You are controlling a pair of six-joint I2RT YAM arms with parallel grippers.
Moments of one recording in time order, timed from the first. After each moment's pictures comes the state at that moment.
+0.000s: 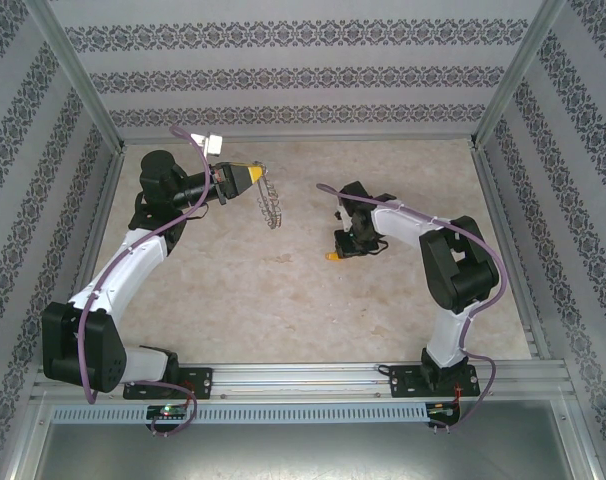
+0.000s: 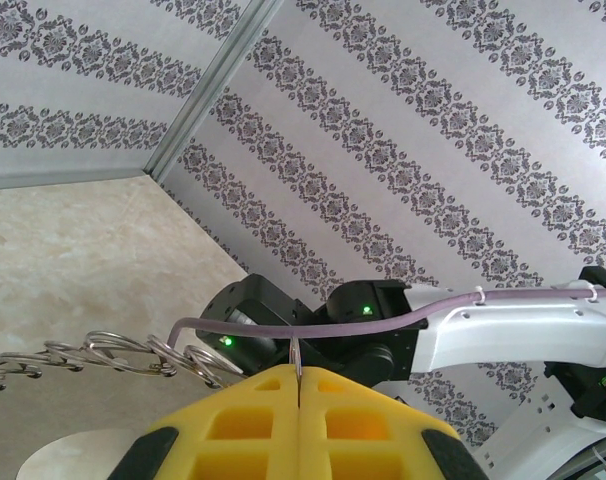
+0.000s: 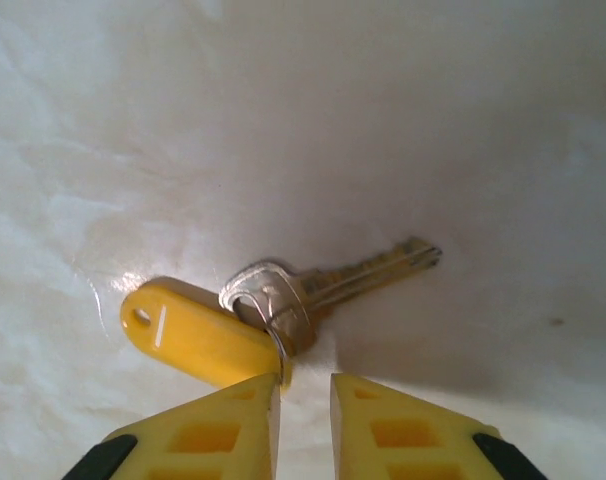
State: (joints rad) left arm -0.16 1.33 1.01 0.34 0.97 -0.66; right arm 0.43 1.87 1.23 -0.74 -0.14 0.23
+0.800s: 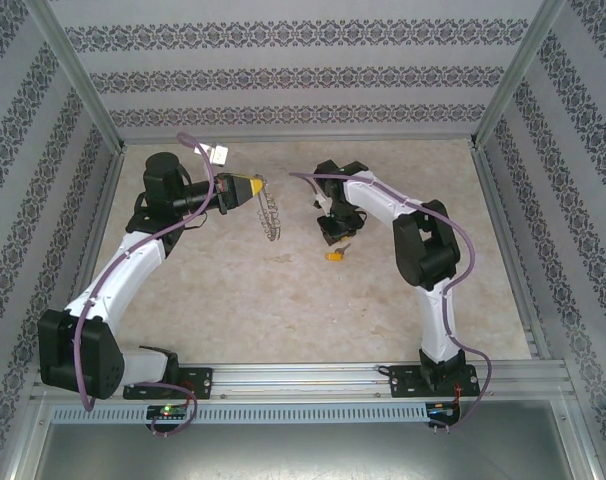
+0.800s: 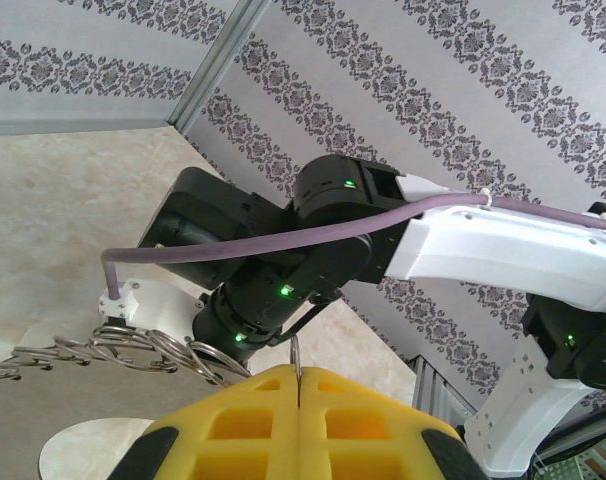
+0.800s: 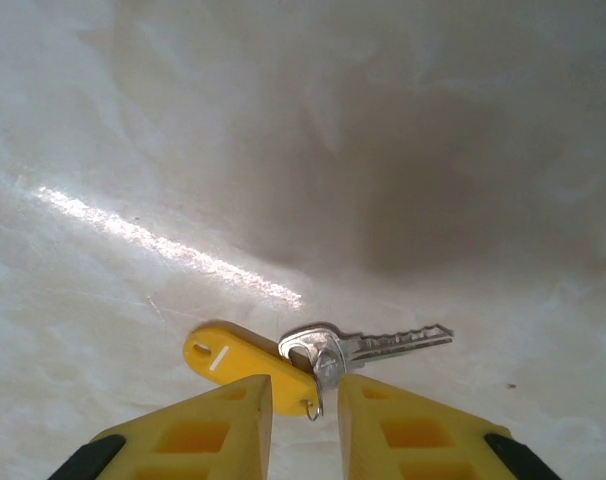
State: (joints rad) left arm -0.16 1.30 1.01 0.11 0.96 -0.49; right arm 0.48 2.16 1.74 -1.16 -0.07 0.07
